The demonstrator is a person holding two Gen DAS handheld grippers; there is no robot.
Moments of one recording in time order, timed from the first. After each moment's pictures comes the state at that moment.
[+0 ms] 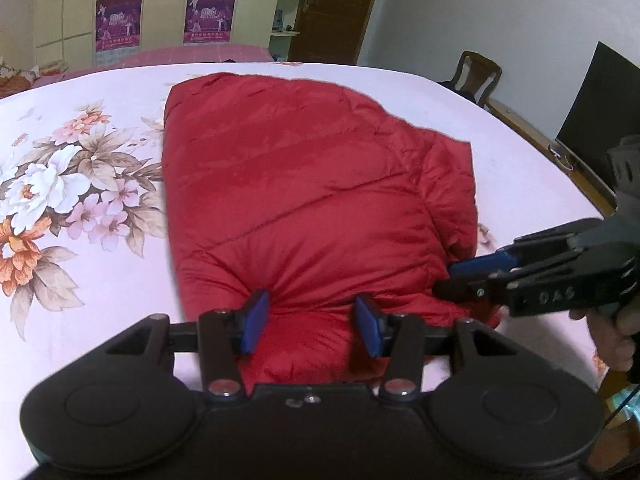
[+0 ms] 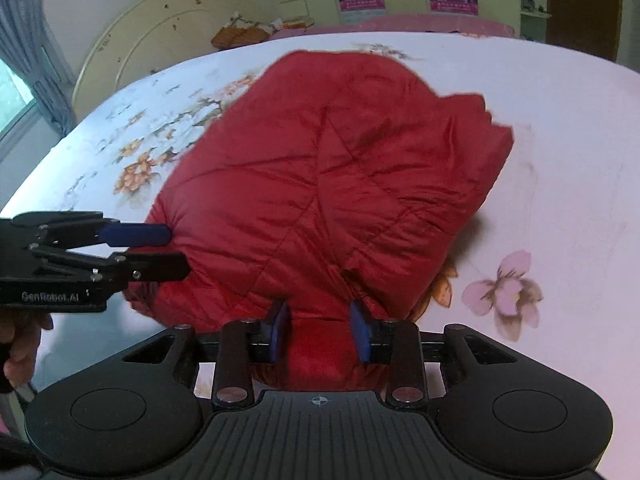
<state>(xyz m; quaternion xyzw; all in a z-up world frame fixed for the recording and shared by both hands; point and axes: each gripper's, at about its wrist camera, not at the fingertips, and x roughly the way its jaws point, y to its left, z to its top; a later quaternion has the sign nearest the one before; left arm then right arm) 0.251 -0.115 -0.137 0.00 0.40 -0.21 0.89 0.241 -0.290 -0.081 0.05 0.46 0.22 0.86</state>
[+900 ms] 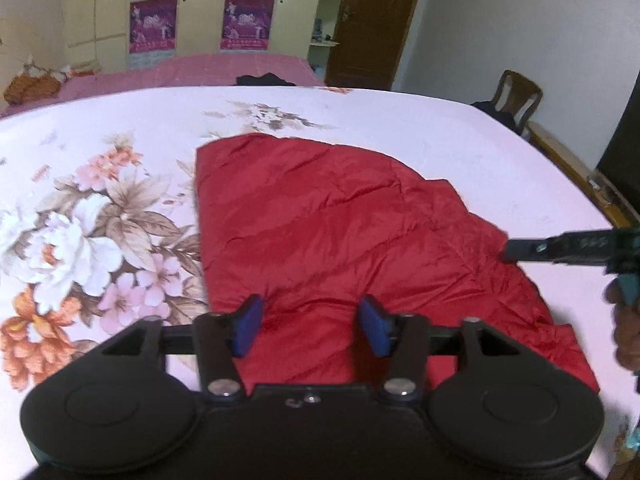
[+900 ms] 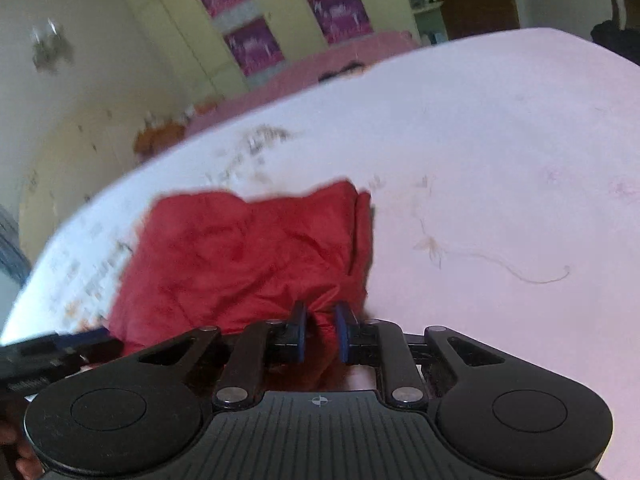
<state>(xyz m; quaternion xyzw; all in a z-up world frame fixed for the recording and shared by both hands) 0.323 -0.111 -0.104 -0.01 0.40 -0.15 0.90 0.316 -0.383 -0.056 0.21 0.40 0.11 0.89</state>
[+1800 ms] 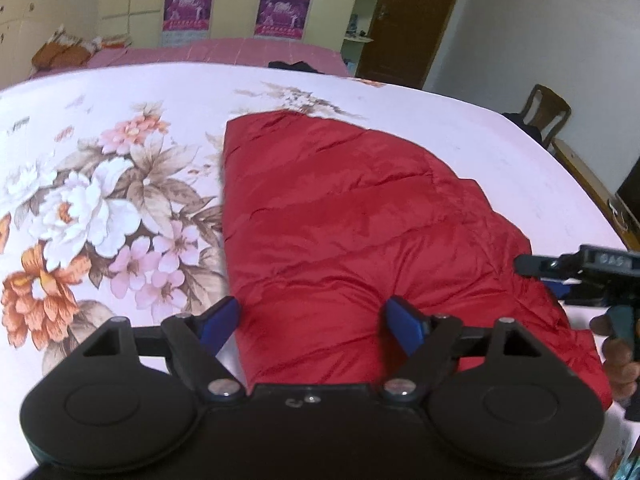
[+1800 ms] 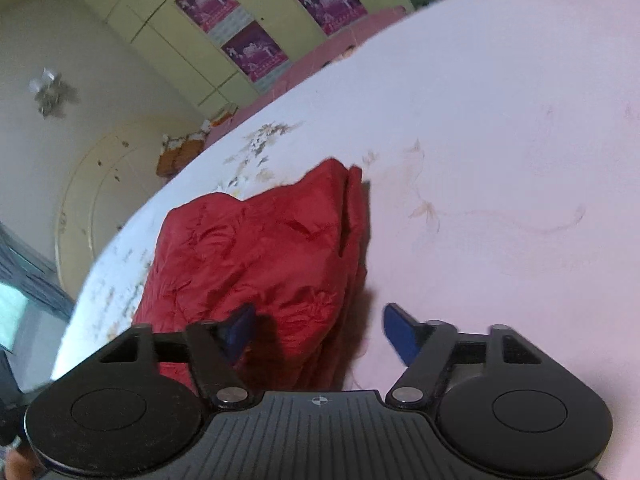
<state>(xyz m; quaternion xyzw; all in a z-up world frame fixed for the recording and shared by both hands) 0.324 -0.100 -0.118 -0.05 0.42 -0.12 0.90 0.328 -0.407 -0.101 0.31 0.42 0.14 0.84</state>
